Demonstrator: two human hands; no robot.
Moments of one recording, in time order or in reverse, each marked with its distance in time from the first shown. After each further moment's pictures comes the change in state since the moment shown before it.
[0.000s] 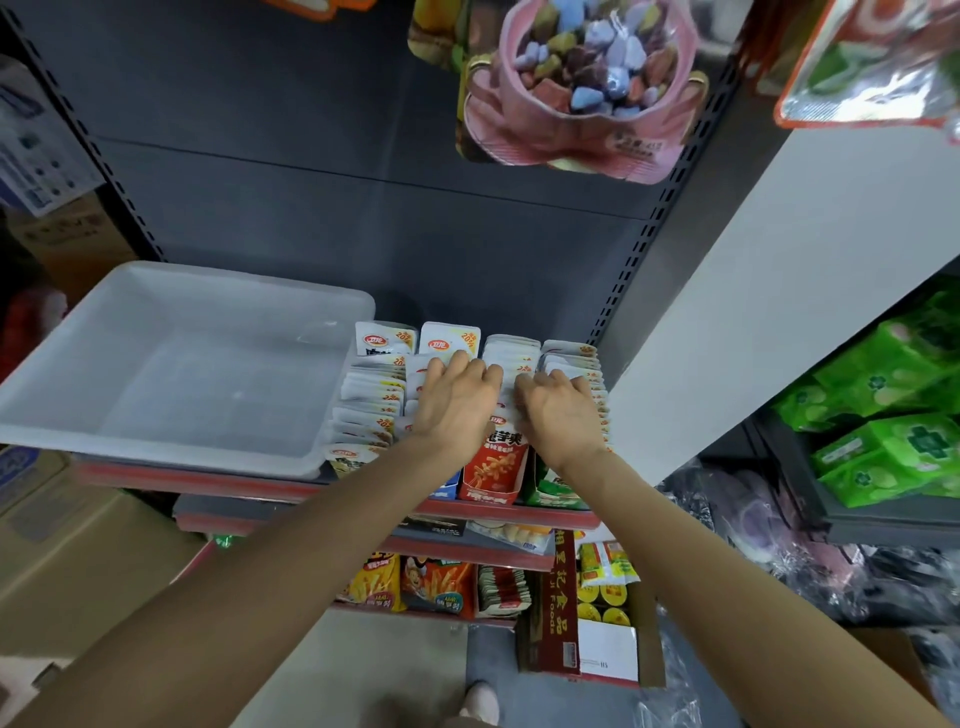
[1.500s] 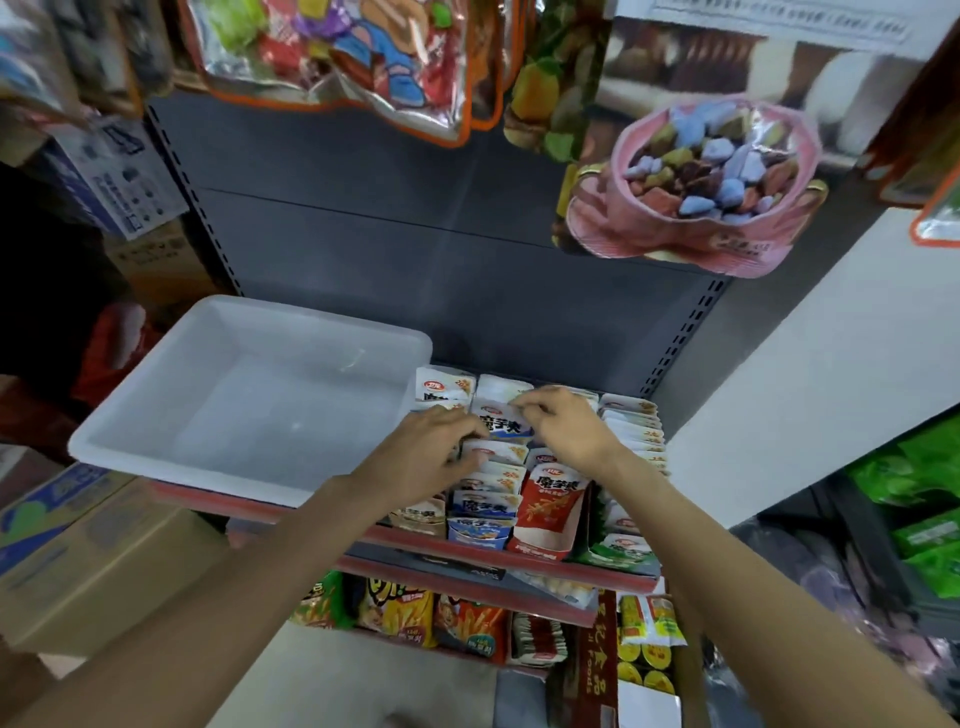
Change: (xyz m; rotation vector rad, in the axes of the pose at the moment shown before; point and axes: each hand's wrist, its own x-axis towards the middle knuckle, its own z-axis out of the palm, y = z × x) left_hand -0.031 -0.099 -0.002 -0.520 -0.043 0.097; right_hand 0.055 -0.031 -0.040 0.764 -0.220 0.000
